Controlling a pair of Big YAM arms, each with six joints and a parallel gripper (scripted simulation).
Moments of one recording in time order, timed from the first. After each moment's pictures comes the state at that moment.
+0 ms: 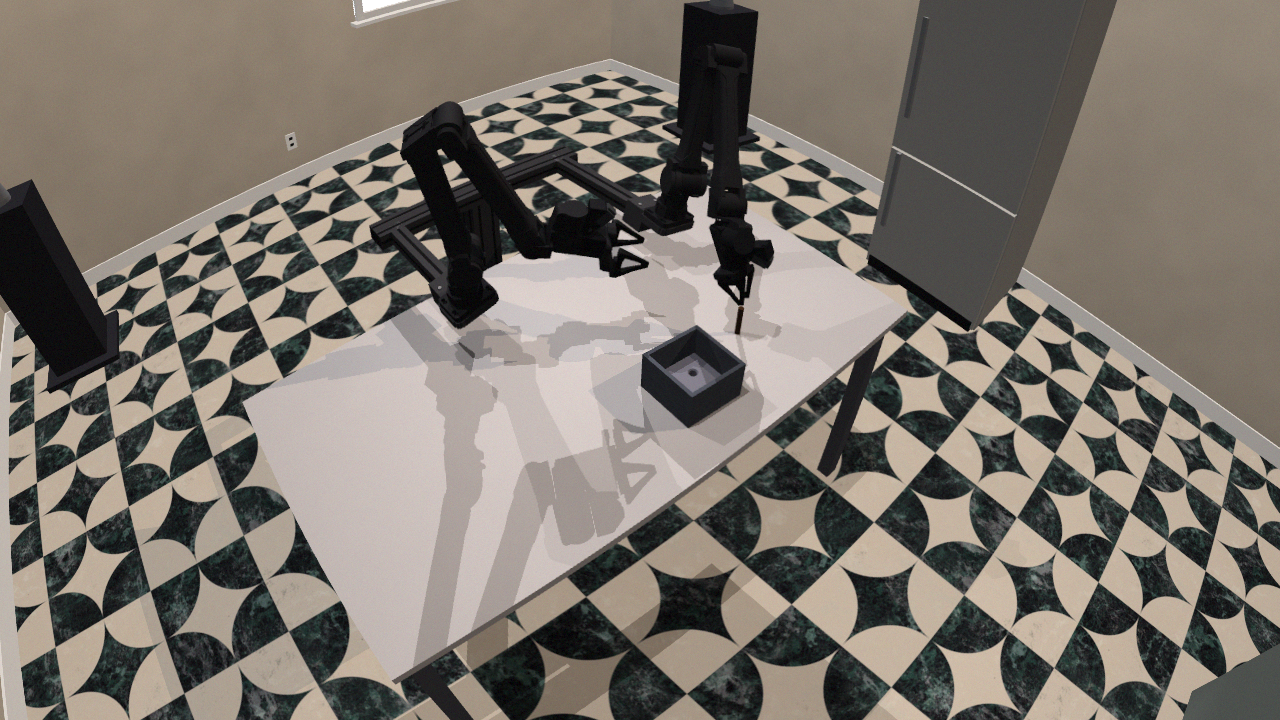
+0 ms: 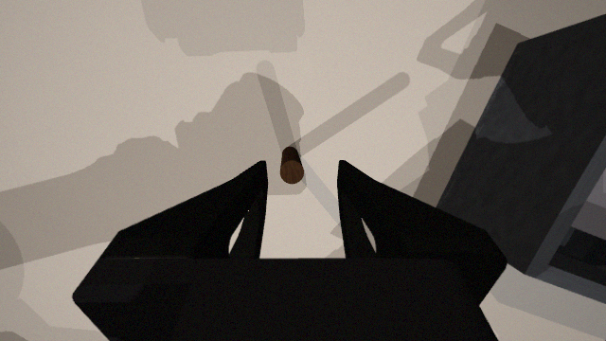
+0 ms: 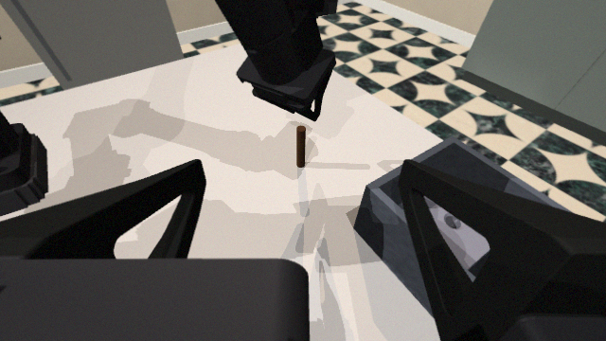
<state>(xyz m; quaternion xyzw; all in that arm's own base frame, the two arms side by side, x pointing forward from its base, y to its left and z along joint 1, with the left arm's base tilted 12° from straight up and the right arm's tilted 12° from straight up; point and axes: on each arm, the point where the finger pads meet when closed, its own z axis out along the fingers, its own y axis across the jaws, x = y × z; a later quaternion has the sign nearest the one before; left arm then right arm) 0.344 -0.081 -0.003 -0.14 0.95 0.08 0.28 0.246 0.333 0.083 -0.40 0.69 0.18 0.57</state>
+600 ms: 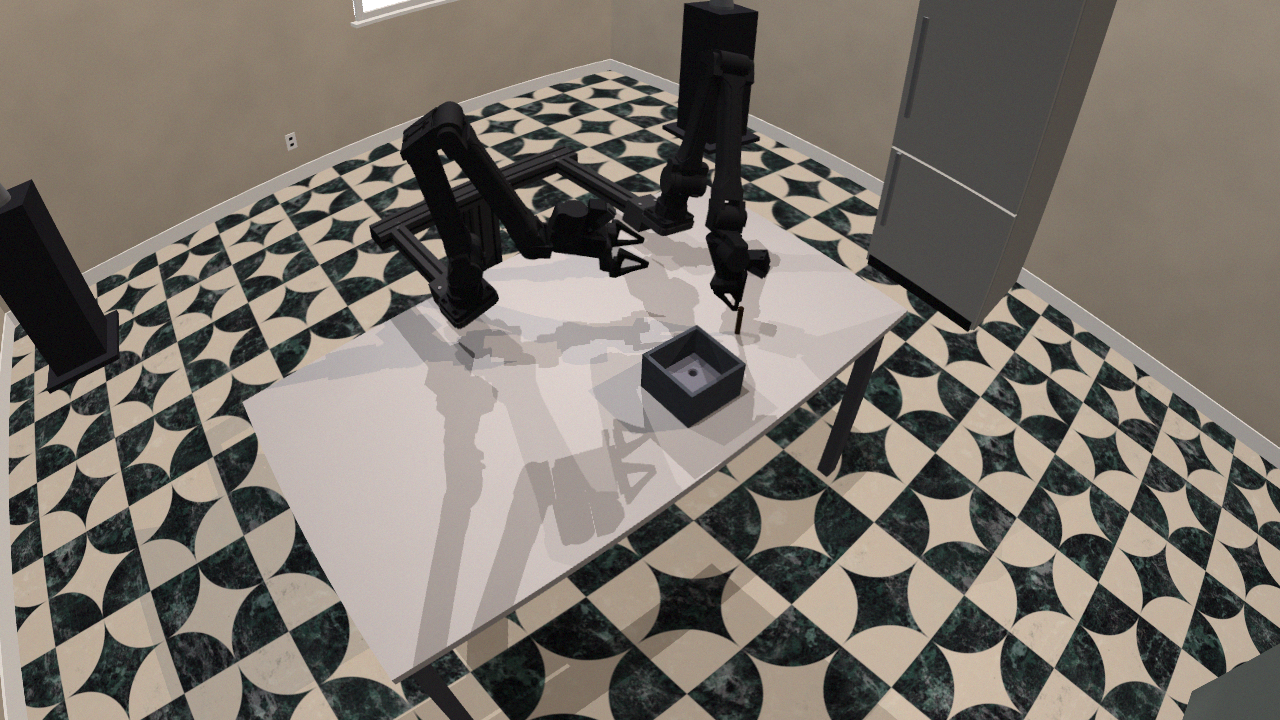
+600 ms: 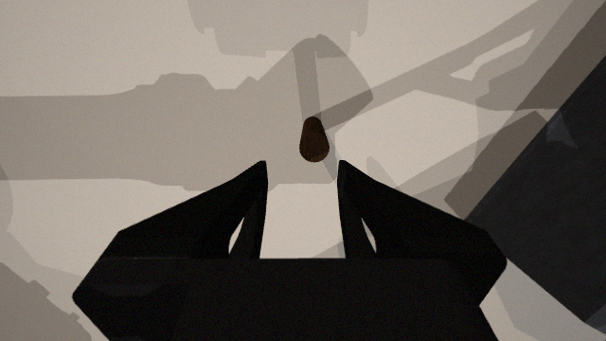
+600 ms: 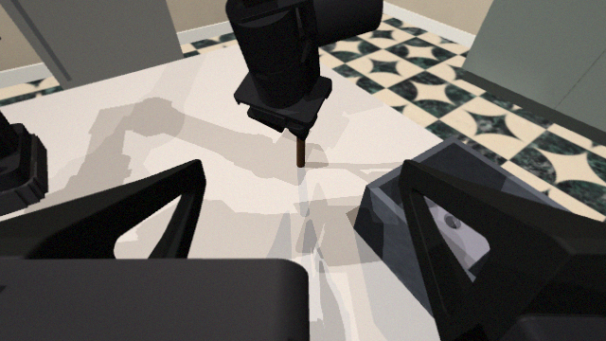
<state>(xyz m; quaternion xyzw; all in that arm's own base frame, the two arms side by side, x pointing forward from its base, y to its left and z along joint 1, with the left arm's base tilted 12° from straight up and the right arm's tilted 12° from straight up) 0.328 -0.075 -0.032 -0.21 0.94 0.12 0.23 0.246 0.333 0.083 -0.40 0.69 0.18 0.57</state>
